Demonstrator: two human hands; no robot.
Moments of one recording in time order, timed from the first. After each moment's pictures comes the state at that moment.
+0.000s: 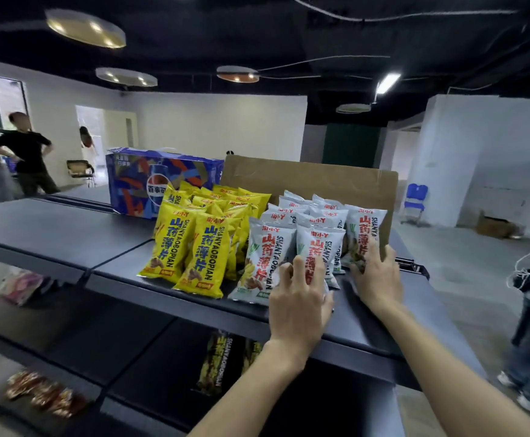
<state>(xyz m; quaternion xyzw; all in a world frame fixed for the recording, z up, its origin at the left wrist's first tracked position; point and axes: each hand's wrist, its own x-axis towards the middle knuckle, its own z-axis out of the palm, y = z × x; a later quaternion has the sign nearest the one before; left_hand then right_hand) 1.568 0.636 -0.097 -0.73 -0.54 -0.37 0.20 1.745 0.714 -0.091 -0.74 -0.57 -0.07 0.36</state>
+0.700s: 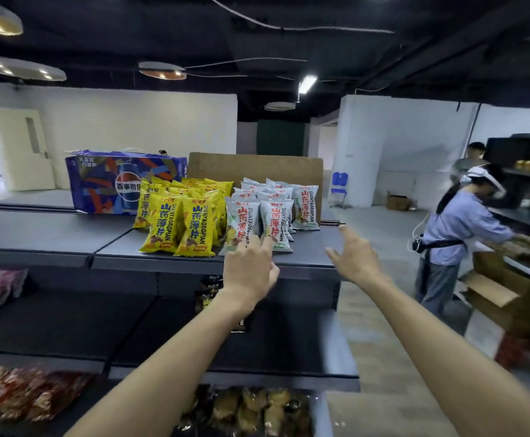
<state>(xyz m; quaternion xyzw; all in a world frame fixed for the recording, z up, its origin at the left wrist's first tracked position) 1.470 0.513 -0.061 -0.81 -0.48 -0.28 0.19 1.688 0.491 -0.053 -0.78 -0.54 -0.06 0.31</state>
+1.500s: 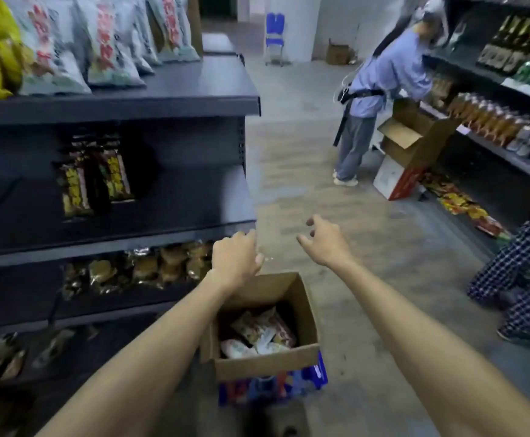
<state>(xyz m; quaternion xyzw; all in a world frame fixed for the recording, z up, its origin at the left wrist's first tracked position) 1.652 0.394 -0.303 -0.91 -0.41 -0.06 -0.01 1.826 0.314 -0.288 -0.86 -0.44 0.15 0.22</state>
